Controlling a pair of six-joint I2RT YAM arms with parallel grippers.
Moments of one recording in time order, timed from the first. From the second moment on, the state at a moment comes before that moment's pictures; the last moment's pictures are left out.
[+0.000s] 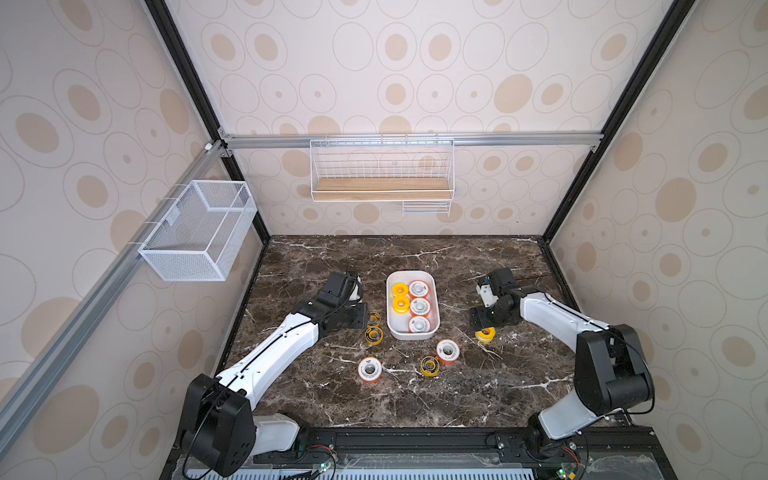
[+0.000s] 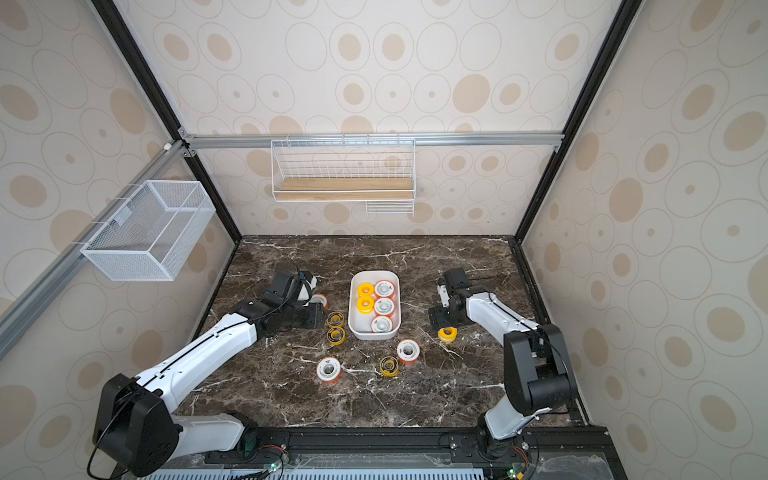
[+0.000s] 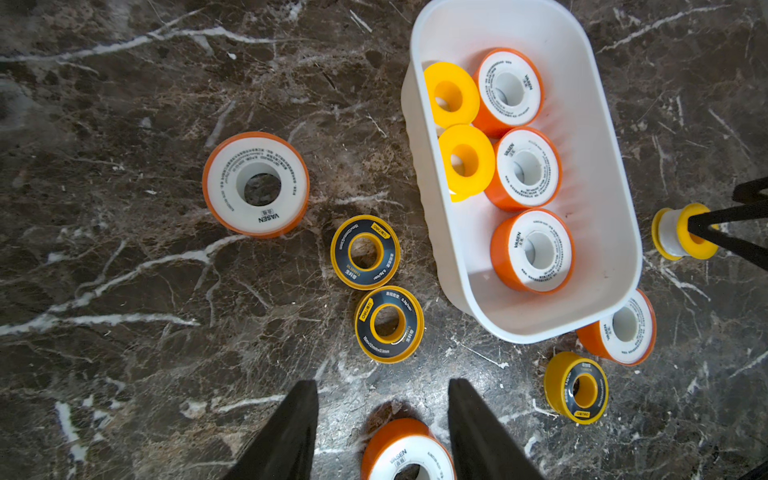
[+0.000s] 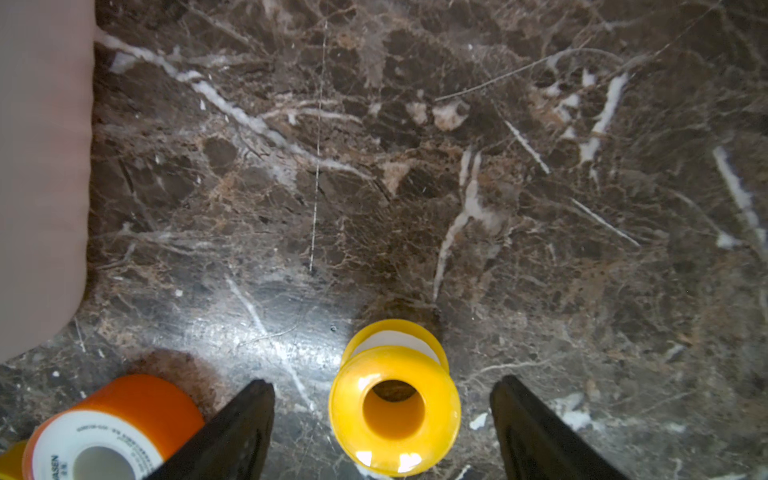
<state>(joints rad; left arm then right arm) -0.44 1.30 0.97 -0.63 0.06 -0.32 0.31 1.59 1.00 -0.64 -0.01 0.01</state>
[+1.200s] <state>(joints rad) -0.44 1.30 0.97 -0.63 0.05 -0.32 0.31 1.67 0.99 -0.68 0.00 0.01</state>
